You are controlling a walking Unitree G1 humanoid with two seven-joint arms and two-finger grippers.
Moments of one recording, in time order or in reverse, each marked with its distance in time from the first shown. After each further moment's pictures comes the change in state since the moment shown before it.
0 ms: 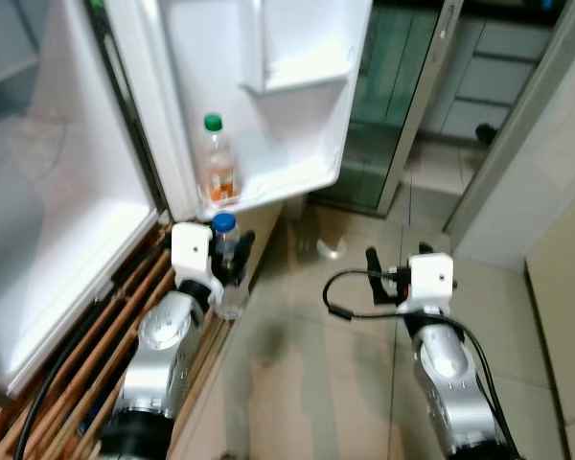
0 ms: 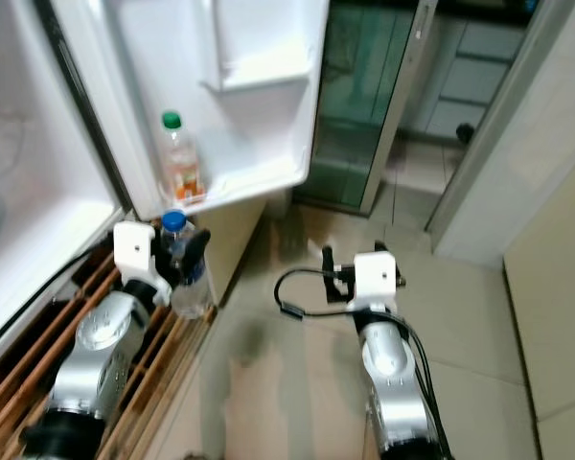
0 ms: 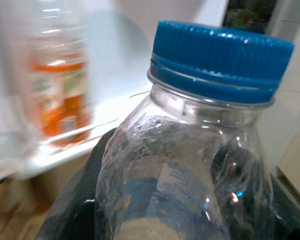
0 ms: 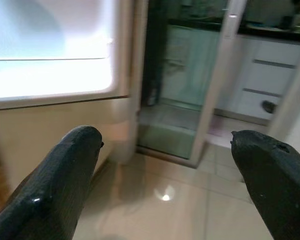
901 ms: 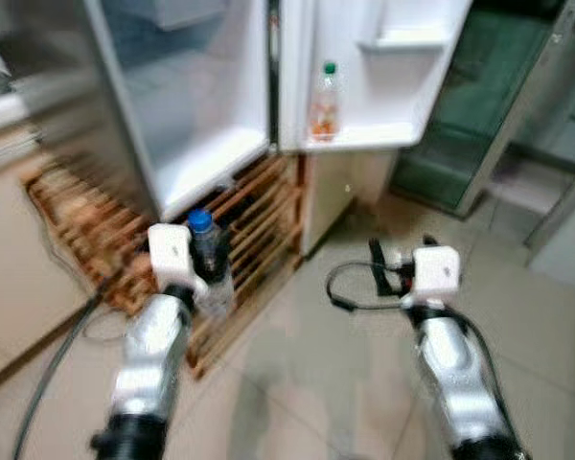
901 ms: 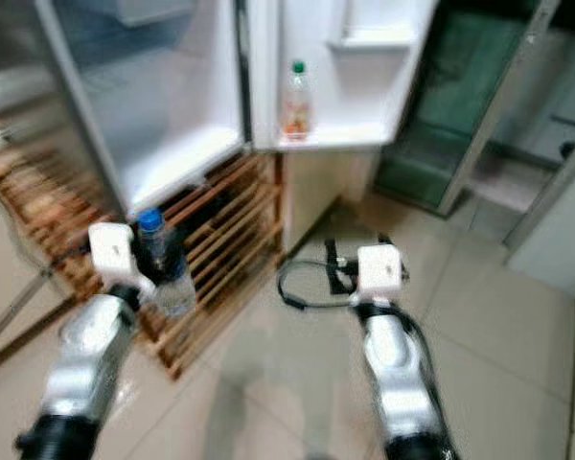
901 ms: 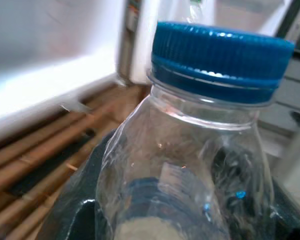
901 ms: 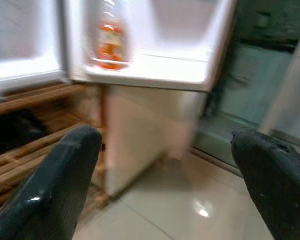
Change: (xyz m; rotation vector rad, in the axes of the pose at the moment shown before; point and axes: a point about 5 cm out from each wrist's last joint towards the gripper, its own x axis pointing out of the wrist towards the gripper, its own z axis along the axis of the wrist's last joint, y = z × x) left arm -0.013 0.000 -0.019 -0.085 0.043 0.078; right arm 0.000 -0.020 -0.001 -0.015 0.002 -0.050
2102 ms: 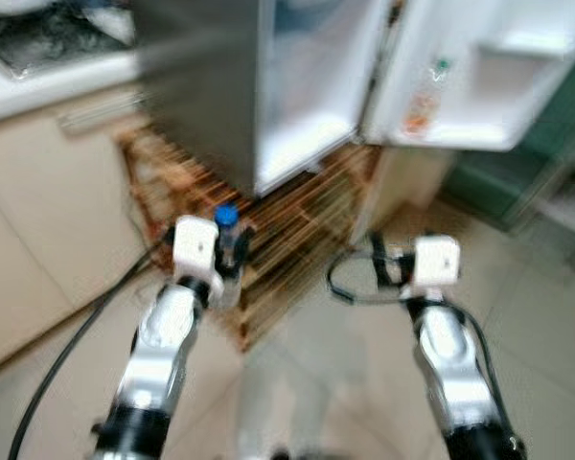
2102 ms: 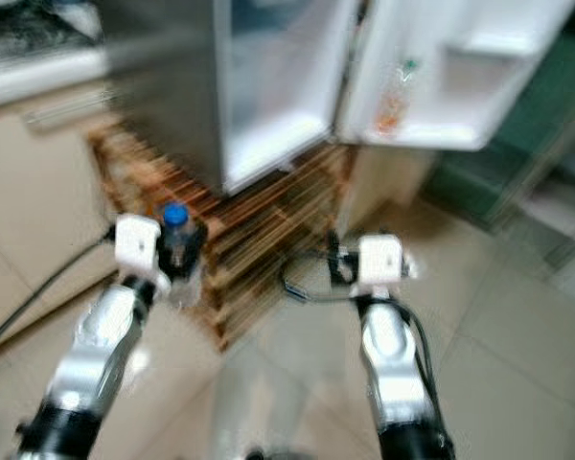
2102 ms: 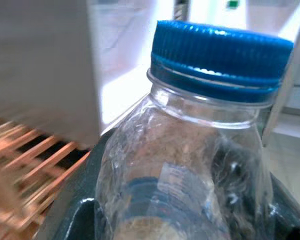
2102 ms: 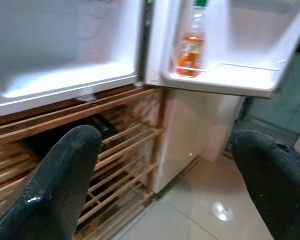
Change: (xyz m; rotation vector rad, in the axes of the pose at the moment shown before) left arm 0.015 0.003 0.030 0.220 -0.074 -0.034; right arm 0.014 0.021 0.012 0.040 -0.029 0.030
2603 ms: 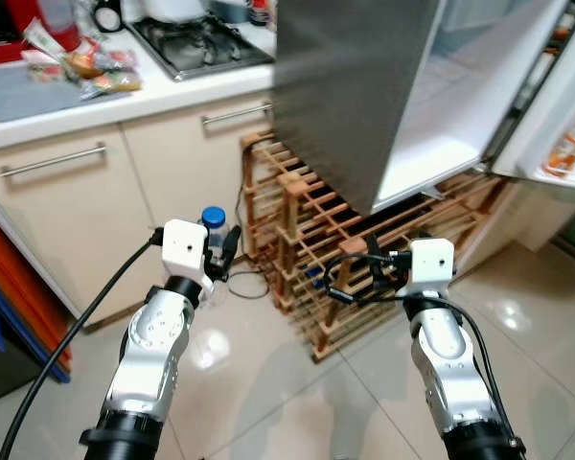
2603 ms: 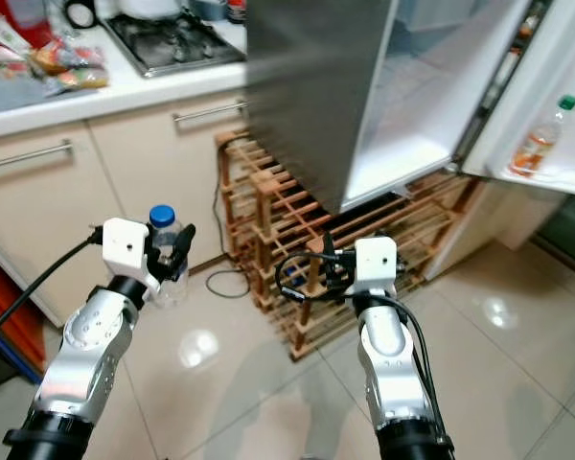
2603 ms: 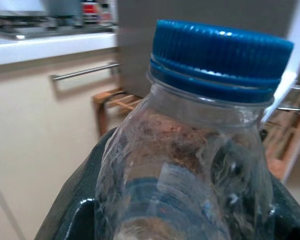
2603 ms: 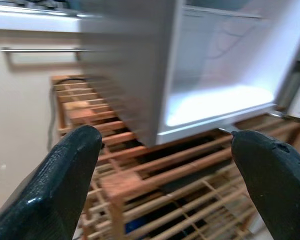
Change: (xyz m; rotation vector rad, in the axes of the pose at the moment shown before) left arm -0.009 0.008 0.001 0.019 0.007 0.031; right arm 0.003 0.001 0.003 0.004 -0.001 0.006
